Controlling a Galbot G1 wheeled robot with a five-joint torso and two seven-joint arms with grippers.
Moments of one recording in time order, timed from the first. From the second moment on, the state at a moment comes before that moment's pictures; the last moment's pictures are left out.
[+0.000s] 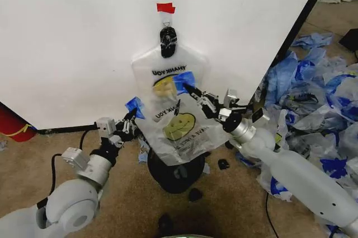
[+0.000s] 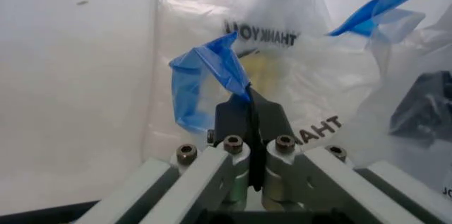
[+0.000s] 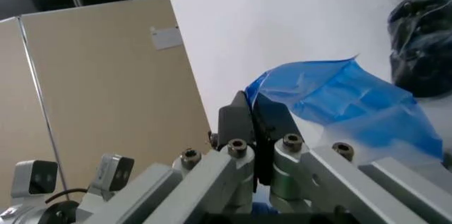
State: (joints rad) left arm 1.20 -0.47 -0.12 -2.31 -1.01 -0.26 -0.49; right arm -0.59 0.87 -0.21 1.73 1.27 0.33 -0.68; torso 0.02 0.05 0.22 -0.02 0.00
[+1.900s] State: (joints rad) left arm 1.20 -0.52 -0.16 -2.21 -0.83 -0.27 -0.51; right arm -0.66 1.11 -0.27 1.66 1.25 0.31 -0.73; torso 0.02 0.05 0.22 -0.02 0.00
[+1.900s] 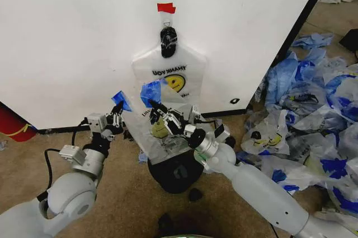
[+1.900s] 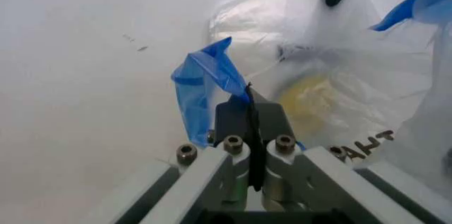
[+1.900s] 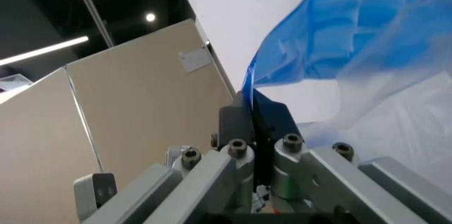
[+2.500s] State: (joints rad) left arm 1.21 -0.54 -0.16 -2.21 -0.83 -0.26 -0.51; right arm -0.65 1.21 -0.31 1.62 1.21 0.31 -0.75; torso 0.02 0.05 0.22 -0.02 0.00
